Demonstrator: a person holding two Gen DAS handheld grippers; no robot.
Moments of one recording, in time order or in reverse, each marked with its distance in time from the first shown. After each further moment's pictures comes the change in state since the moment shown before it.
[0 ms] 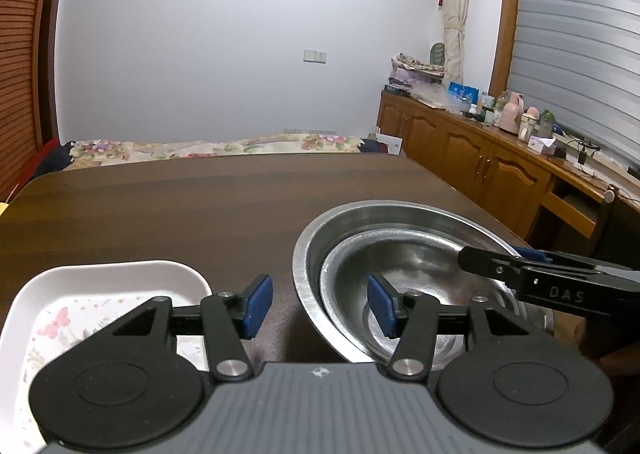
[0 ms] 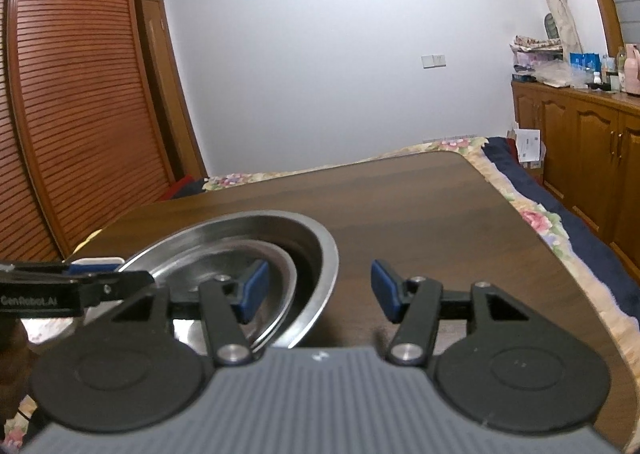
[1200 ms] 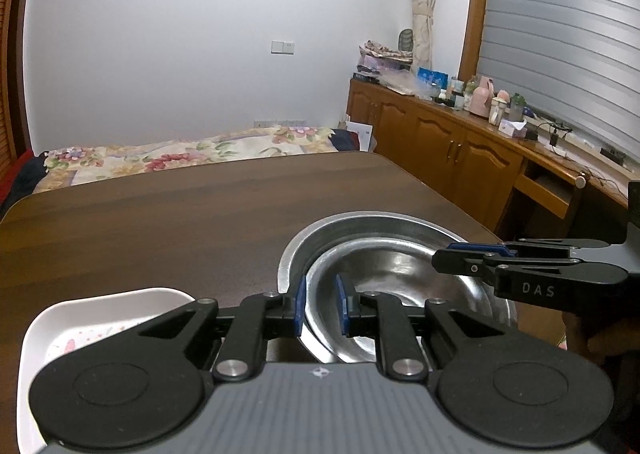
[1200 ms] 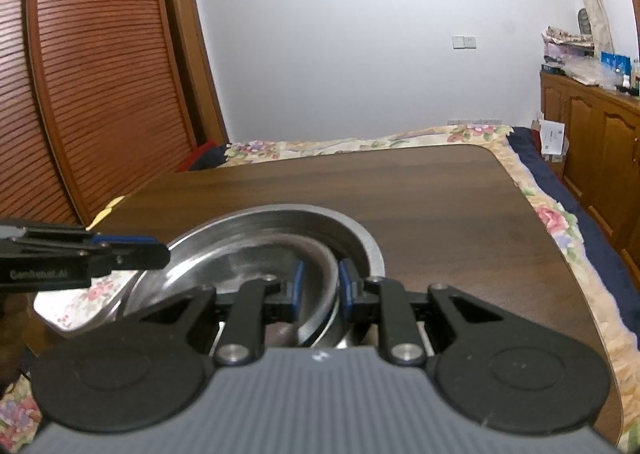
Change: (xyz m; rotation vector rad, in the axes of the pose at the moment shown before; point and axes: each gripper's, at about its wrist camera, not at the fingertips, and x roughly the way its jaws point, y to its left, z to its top) left arm -0.015 -0.001 0.024 0.061 0.039 -0.081; right arm -0.011 0.019 0.021 -0.065 0.112 0.057
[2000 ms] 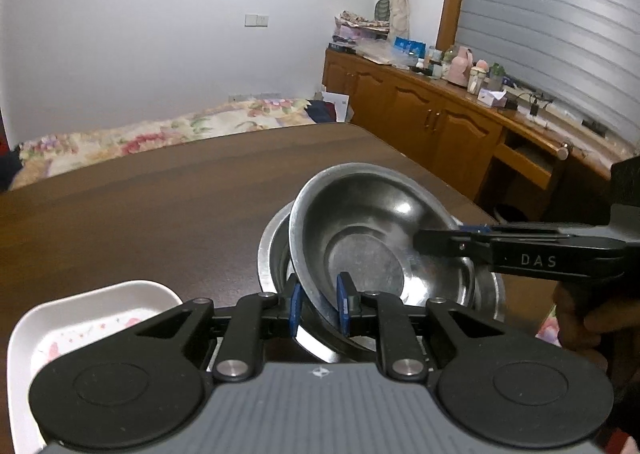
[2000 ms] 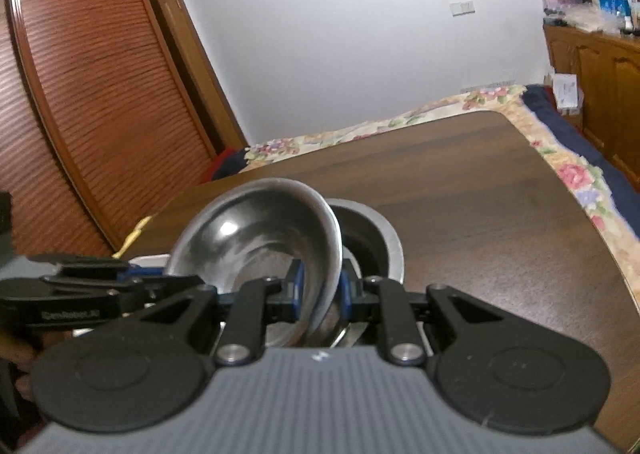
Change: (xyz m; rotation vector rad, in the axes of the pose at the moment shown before) left arm 0.012 -0.004 0.006 0.052 0.098 -0.065; right arm 0.003 -0.010 -0.002 0.126 0.024 0.083
